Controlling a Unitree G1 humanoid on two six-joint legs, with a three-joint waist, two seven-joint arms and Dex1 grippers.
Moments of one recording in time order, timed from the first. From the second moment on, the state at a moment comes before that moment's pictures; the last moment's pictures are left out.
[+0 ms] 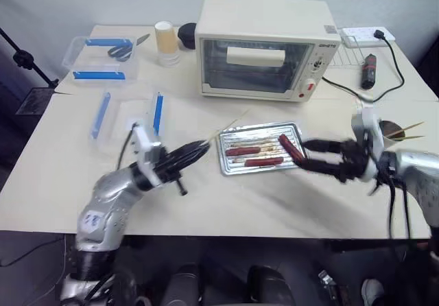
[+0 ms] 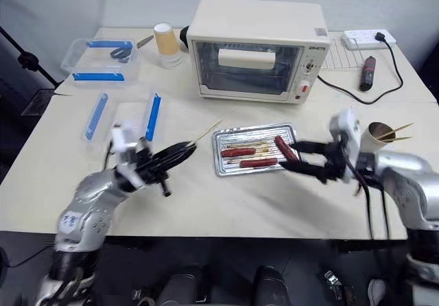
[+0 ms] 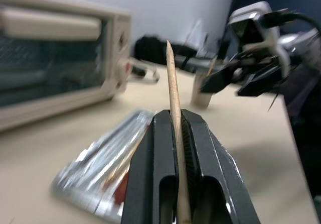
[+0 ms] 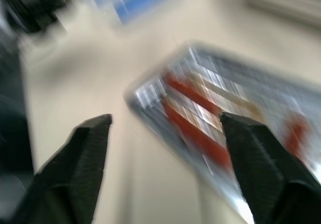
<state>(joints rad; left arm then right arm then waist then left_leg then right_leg) -0.21 0.43 0.12 -0.25 -0.57 0.28 -0.81 -0.32 -0.90 -0.16 -0.08 0.63 0.63 1.12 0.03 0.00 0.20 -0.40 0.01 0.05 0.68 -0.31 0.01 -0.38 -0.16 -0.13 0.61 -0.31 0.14</state>
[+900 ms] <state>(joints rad) 0.15 0.50 0.23 -0.38 -0.55 0.19 -0.80 -0.79 -0.70 0.18 0.41 0.13 0.50 0.97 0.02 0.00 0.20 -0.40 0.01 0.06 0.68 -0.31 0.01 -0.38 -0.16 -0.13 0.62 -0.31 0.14</state>
